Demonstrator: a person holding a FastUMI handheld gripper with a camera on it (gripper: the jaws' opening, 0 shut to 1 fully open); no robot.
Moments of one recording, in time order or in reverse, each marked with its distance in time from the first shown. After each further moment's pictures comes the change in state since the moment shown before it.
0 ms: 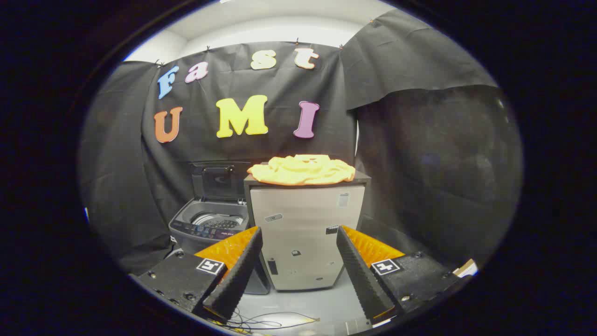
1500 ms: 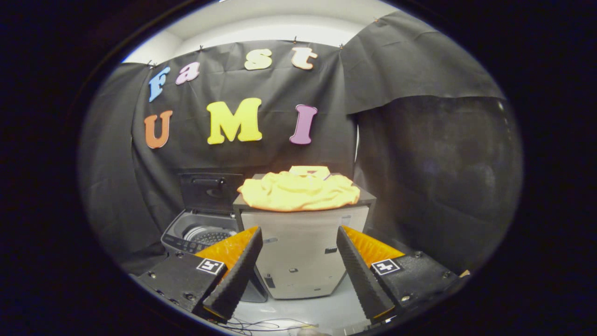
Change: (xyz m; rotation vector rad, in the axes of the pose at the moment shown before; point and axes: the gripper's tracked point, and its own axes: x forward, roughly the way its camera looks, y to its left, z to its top) arm 0.076 -0.002 0.079 -0.004 -0.012 -0.037
